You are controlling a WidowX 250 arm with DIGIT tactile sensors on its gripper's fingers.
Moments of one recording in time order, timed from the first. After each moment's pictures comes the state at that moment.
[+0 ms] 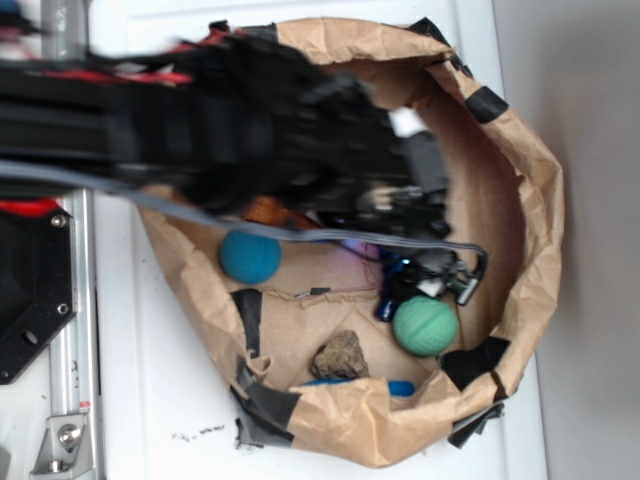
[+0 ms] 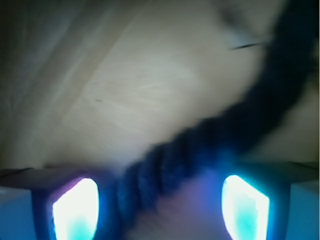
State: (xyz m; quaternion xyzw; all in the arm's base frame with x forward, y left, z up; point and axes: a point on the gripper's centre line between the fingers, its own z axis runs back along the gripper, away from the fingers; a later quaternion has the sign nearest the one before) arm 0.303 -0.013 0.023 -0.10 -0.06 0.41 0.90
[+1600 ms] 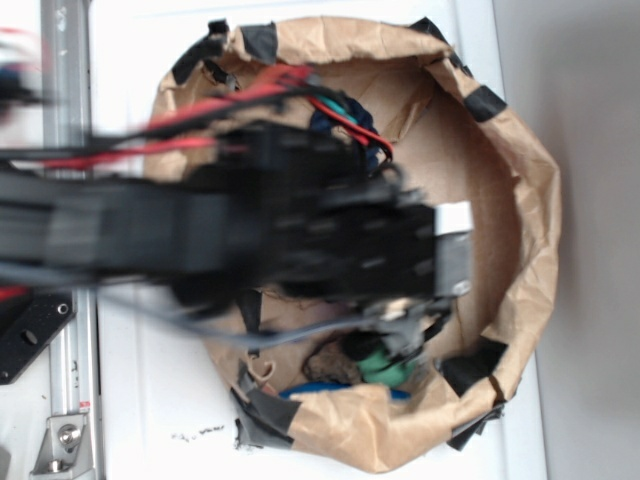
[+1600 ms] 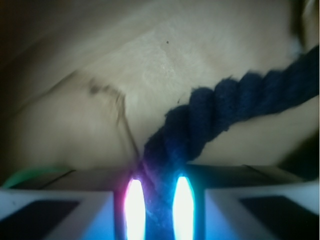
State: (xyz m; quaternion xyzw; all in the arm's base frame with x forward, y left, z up) arm 0.266 -0.052 0.068 -0.01 -0.04 0.13 0.99
